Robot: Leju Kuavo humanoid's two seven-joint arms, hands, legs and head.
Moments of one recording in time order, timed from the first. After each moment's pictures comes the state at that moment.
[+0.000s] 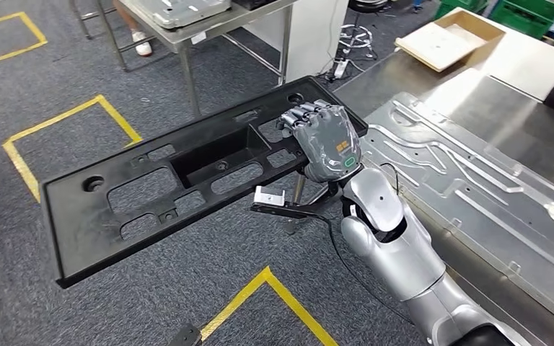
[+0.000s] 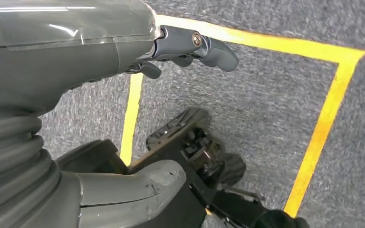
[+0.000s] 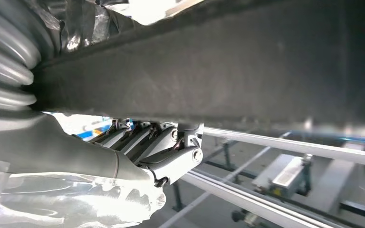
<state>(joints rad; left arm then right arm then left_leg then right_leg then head) -0.16 -0.15 0.25 -0.22 -0.72 -0.05 -0.36 -0.67 -0.04 0.56 -1.49 1.09 -0.35 -0.04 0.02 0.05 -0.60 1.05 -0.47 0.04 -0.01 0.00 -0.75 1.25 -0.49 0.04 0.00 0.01</state>
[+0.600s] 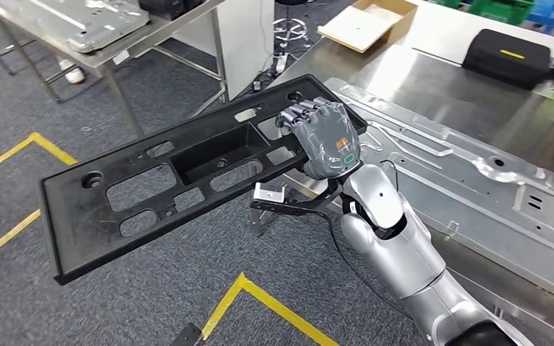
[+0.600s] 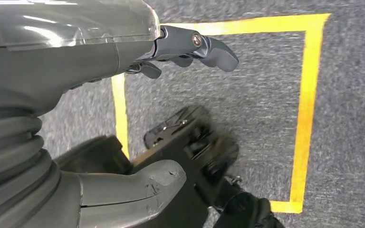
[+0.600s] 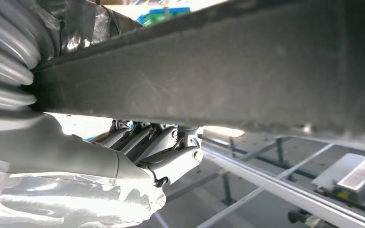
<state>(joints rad) -0.16 -0.15 0.25 -0.22 -0.72 -0.05 -0.36 -0.68 -0.04 0.56 -1.48 1.08 -0.34 -0.04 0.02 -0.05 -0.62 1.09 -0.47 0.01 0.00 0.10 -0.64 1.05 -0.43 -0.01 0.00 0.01</state>
